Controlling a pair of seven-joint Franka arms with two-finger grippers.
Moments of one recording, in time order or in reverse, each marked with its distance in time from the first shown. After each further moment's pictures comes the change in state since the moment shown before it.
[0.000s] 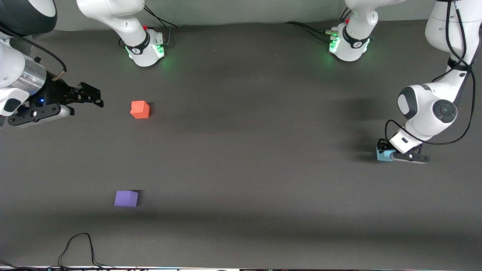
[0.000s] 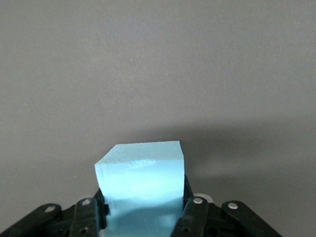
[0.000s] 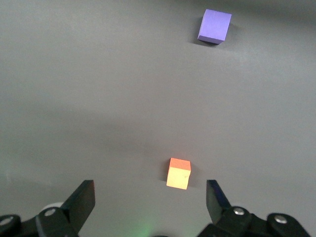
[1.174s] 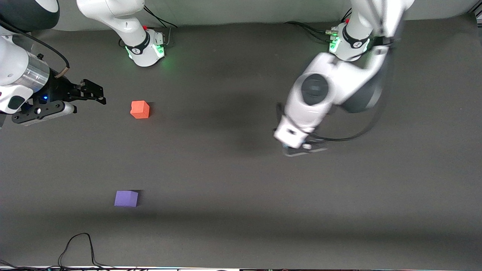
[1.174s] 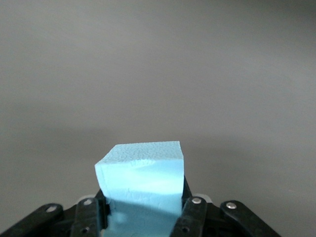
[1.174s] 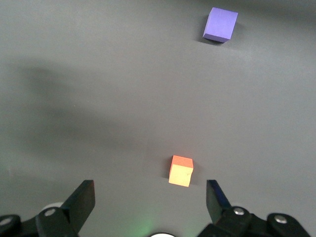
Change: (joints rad) left arm -0.762 0.101 -0.048 0.751 -0.018 -0.754 -1.158; right arm 0.022 -0.004 -0.003 0.007 0.000 -0.019 0.001
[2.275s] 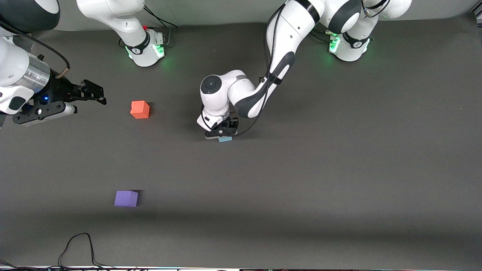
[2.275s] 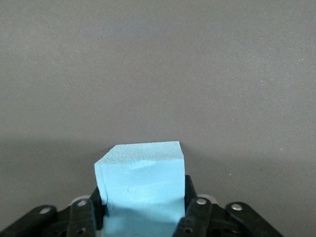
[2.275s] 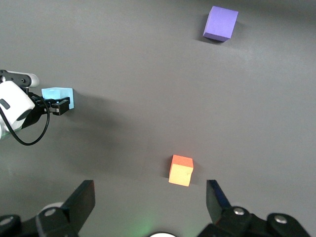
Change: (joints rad) left arm -0.317 0.471 0.014 0.266 0.124 0.281 -0.271; right arm 0.000 0.003 0.000 0.000 0.000 -0.001 0.000
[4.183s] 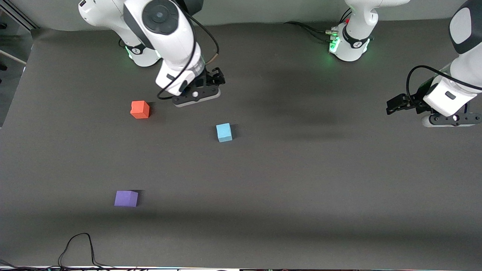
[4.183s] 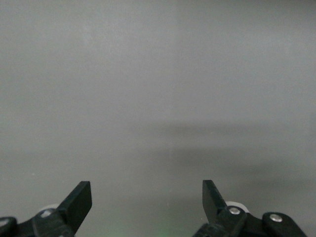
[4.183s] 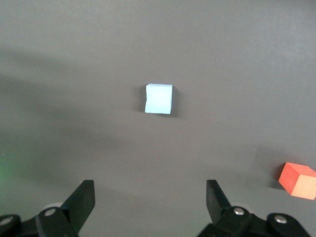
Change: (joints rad) left arm 0.928 -1.016 -0.001 -0.643 -0.188 -0.486 1.089; right arm 0.556 0.234 0.019 0.093 0.017 0.141 0.561
